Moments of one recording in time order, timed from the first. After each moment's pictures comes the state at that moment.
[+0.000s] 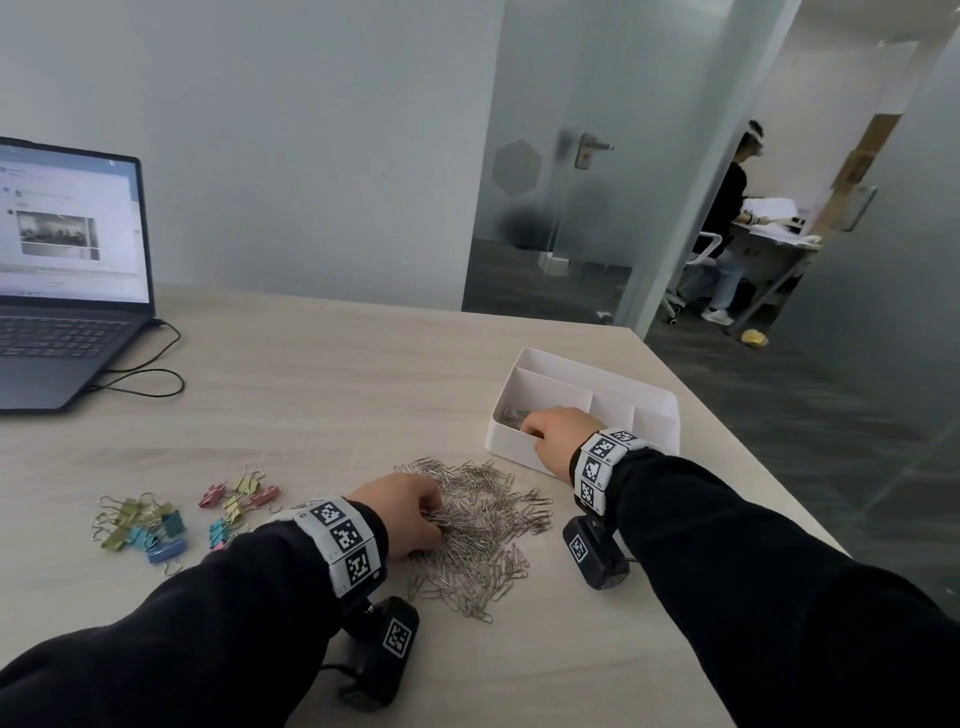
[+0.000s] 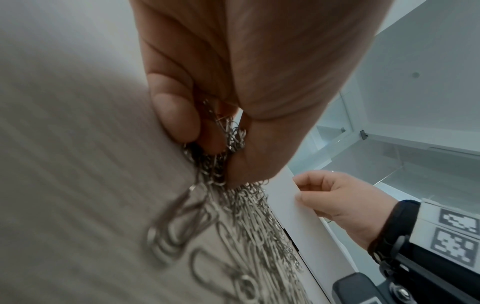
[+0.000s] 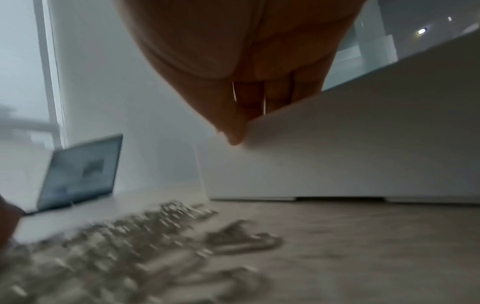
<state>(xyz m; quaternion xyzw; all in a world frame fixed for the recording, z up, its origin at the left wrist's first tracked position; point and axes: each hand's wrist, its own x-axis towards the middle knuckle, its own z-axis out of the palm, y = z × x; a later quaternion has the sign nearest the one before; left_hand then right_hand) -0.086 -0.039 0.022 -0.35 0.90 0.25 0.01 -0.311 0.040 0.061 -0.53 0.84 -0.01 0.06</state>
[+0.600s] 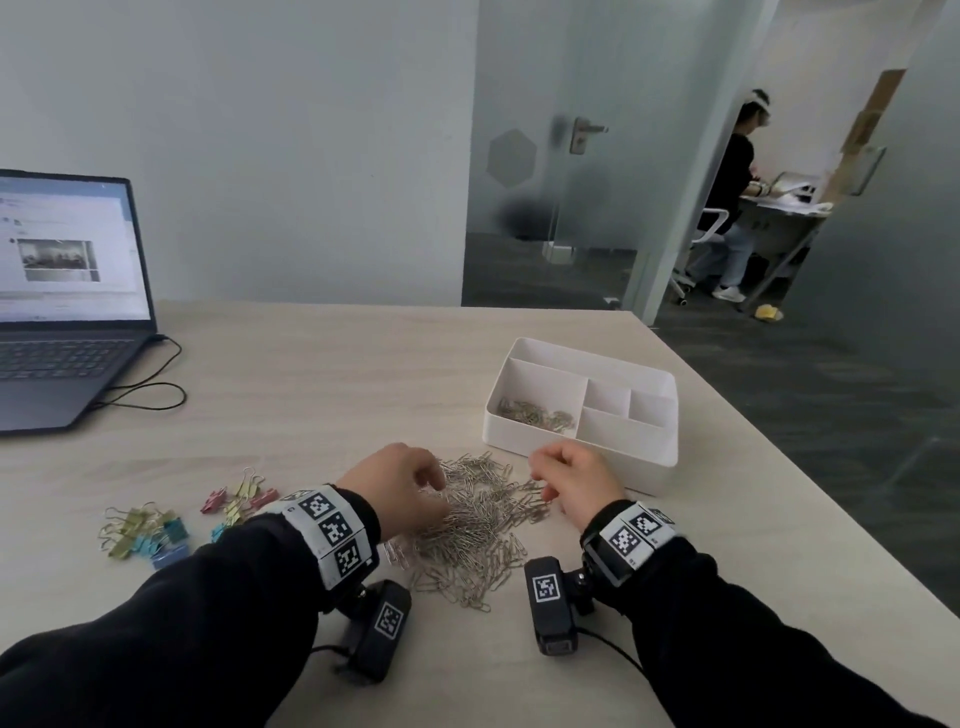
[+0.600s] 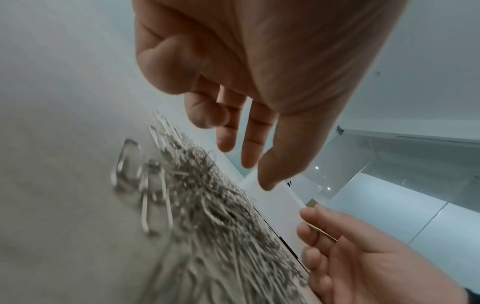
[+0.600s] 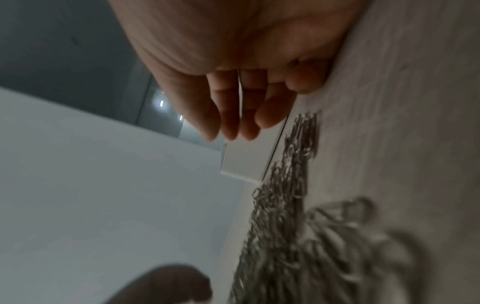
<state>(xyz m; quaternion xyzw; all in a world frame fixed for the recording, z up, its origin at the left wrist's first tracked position) -0.086 -0.039 0.037 -0.34 0.90 0.26 -0.06 -0.278 0.096 0.007 -0.31 0.75 -0.53 0.22</state>
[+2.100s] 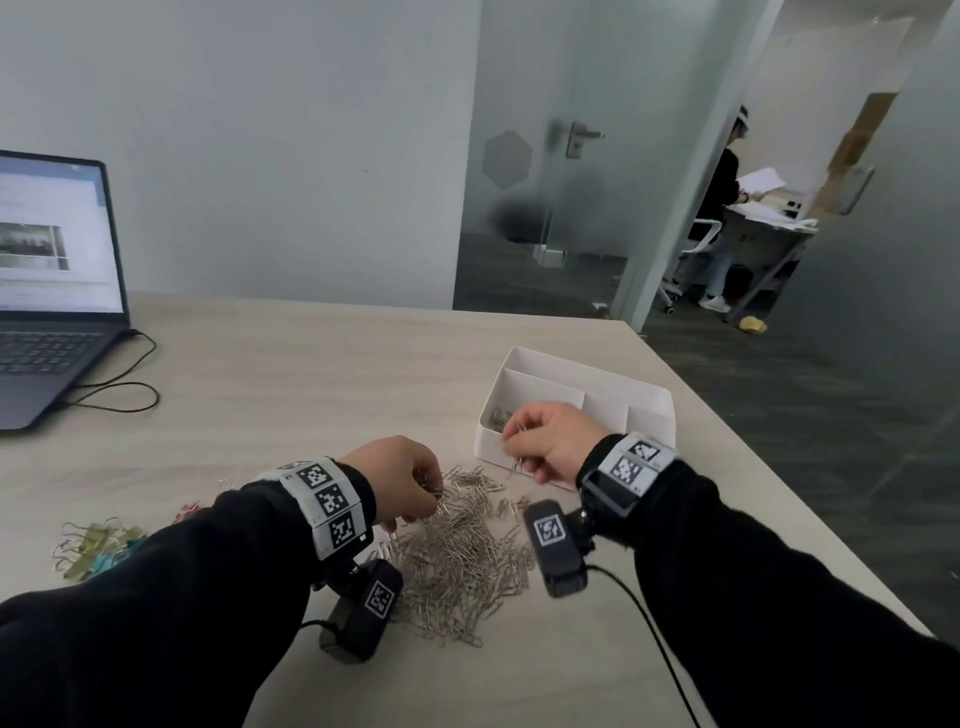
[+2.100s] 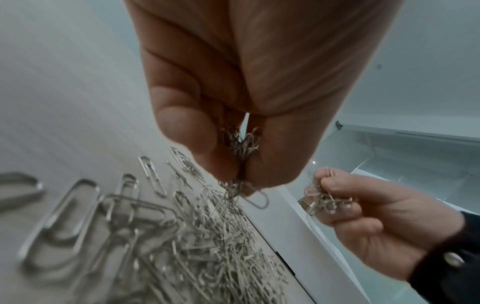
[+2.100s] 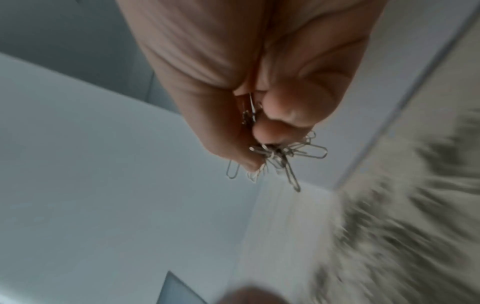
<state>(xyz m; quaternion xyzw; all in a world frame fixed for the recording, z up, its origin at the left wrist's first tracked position) -0.108 -0.061 0.054 -0.33 0.88 0.35 0.01 -0.290 0.060 0.080 -0.39 0.74 -0.42 0.35</state>
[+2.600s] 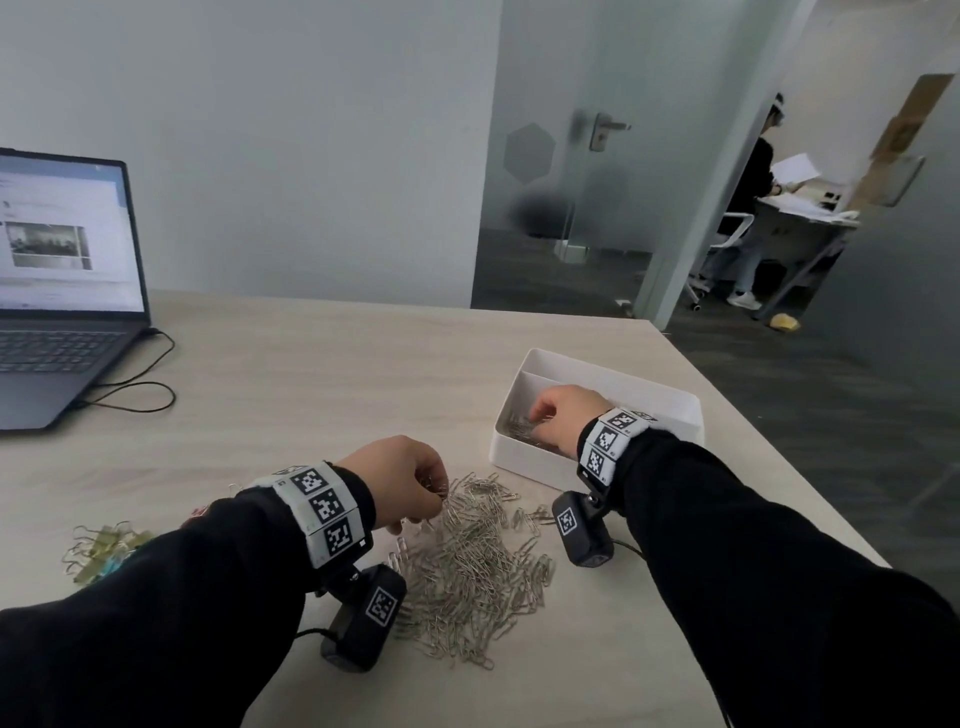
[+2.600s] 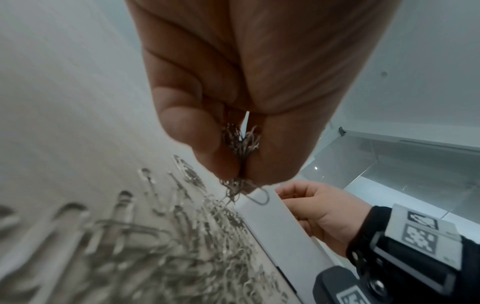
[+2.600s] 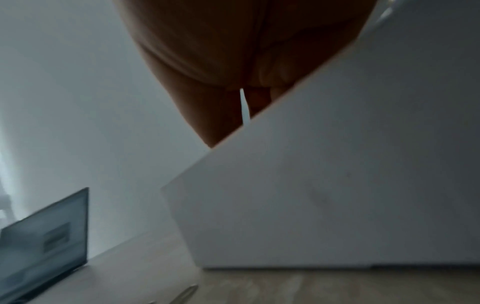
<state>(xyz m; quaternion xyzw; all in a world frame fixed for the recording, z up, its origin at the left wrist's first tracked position) -0.107 -0.070 0.055 -0.35 0.87 0.35 0.00 -0.336 0.015 0.072 -0.46 0.87 -0.15 0.11</state>
